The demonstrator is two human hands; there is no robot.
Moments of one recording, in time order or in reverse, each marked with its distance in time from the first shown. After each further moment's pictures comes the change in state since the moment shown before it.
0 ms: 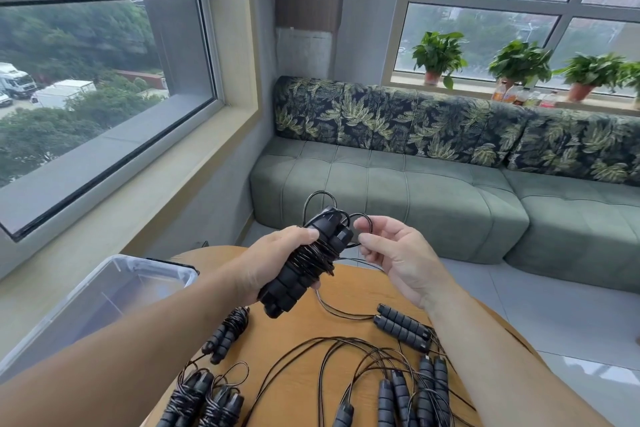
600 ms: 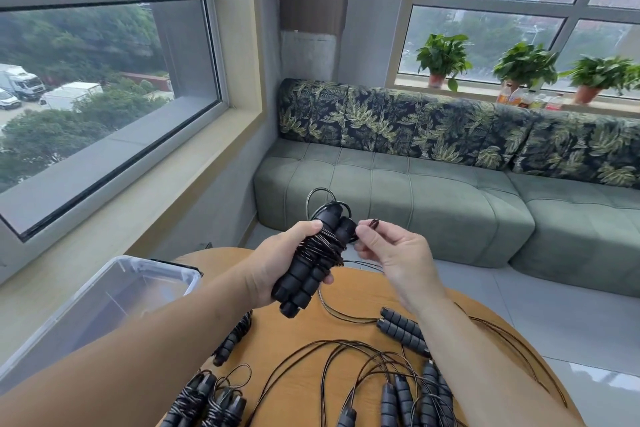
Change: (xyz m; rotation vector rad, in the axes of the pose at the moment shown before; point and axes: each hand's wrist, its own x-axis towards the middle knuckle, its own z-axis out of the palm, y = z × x) left_hand 0.008 0.001 0.009 -0.238 -0.027 -0.047; right_hand 0.003 0.012 0.012 -0.115 0.163 -0.177
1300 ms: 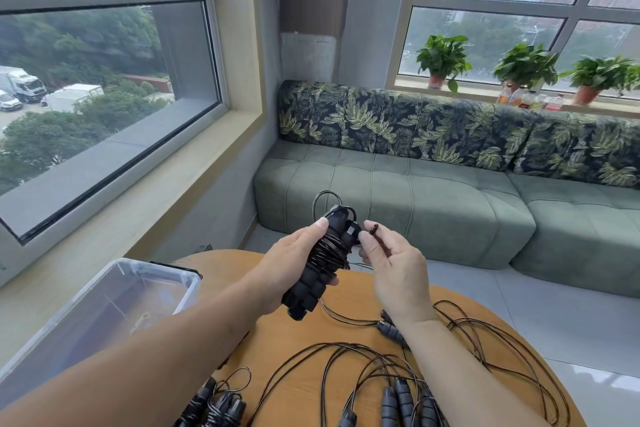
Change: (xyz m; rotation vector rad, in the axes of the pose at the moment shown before) left_hand 0.008 -0.007 0.009 0.132 0.133 0.154; right_hand -0.008 0.018 0.005 -0.486 0.201 -0.296
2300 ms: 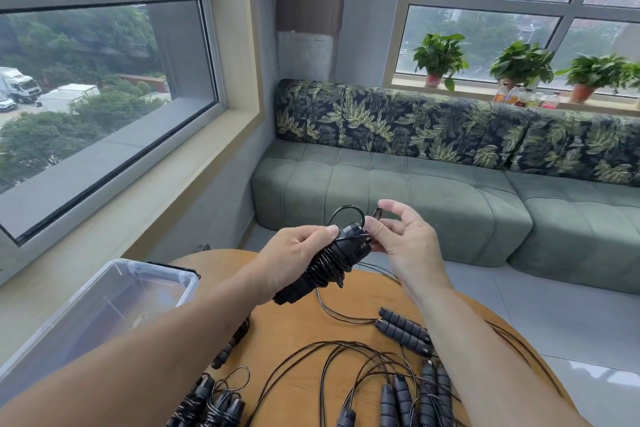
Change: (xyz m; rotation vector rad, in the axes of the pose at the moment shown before) left_hand -0.012 0.017 0.002 0.312 -0.032 0.202; right_hand 0.030 -0.013 -0.018 0.389 -0.099 0.301
